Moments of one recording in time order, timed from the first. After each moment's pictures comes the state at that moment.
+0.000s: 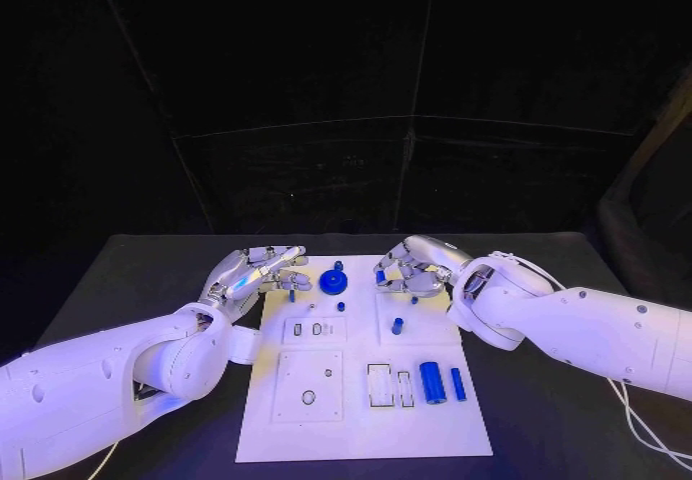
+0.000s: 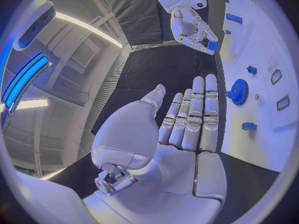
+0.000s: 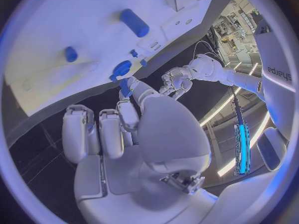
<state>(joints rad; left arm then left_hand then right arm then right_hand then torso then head) 1.14 -0.89 -0.09 1.58 0.01 -0.31 0.55 1.23 0.09 0.14 0.01 0.05 0.88 0.22 0.09 0.07 0.98 0.17 0.08 0.07 1.13 0.11 0.19 0.26 0.17 1.01 0.21 0.38 0.13 1.19 -0.75 -0.01 1.48 -1.29 -0.38 0.00 1.38 0.03 0.28 0.03 0.18 1.03 0.14 0.14 0.08 1.37 0.04 1.21 1.23 1.47 -0.03 1.46 1.31 0.05 1.42 0.08 1.48 1.31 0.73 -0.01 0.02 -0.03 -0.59</state>
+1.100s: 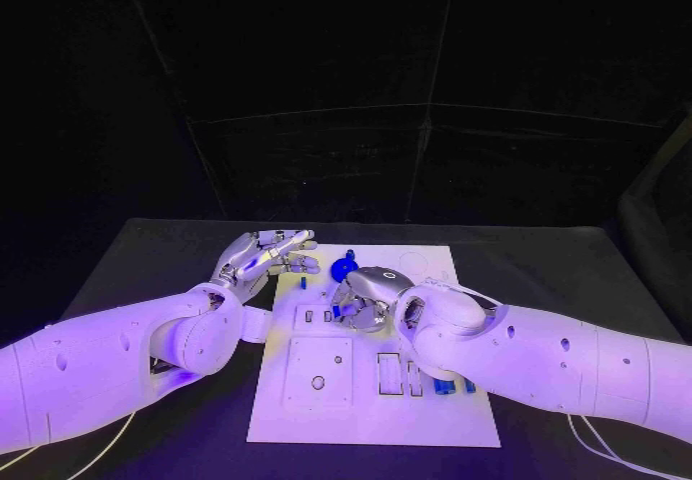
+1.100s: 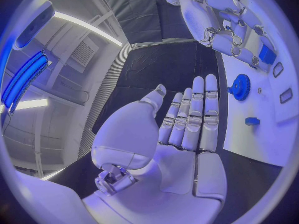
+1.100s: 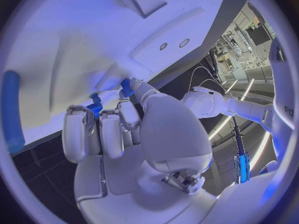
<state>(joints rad) 1.15 -0.89 -0.09 1.56 0.02 -0.31 0.55 1.23 0.09 0.15 0.00 0.05 0.90 0.21 0.09 0.07 1.01 0.16 0.09 0.07 1.13 0.11 0.19 0.27 0.17 1.01 0.21 0.37 0.13 1.12 -0.53 -0.04 1.47 -1.55 -0.30 -0.25 1.35 0.00 0.30 0.04 0.19 1.03 0.13 0.13 0.08 1.37 0.04 1.20 1.23 1.47 -0.03 1.45 1.31 0.05 1.42 0.08 1.48 1.31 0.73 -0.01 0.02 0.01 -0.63</state>
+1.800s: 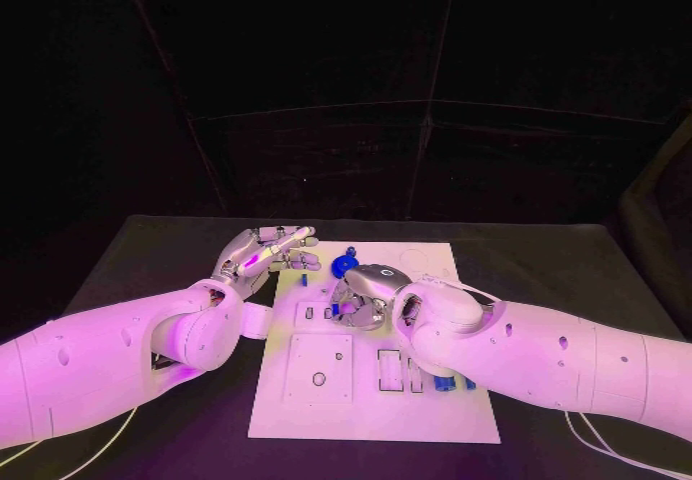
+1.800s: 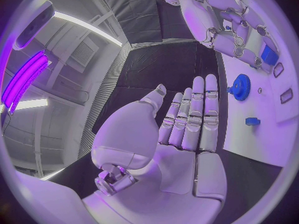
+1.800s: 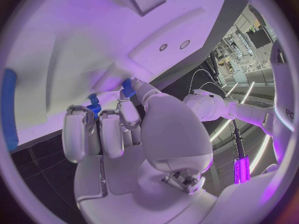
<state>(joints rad) 1.15 -0.89 -0.09 1.56 0.02 -0.31 0.55 1.23 0.09 0.16 0.00 0.05 0.90 0.21 0.09 0.07 1.01 0.16 0.09 0.07 1.13 0.11 0.19 0.27 0.17 1.01 0.21 0.37 0.13 1.11 -0.52 -0.04 1.47 -1.58 -0.27 -0.27 1.33 -0.02 0.30 0.05 0.19 1.03 0.13 0.14 0.08 1.36 0.04 1.17 1.21 1.47 -0.03 1.45 1.31 0.05 1.42 0.08 1.48 1.31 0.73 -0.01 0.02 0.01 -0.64</state>
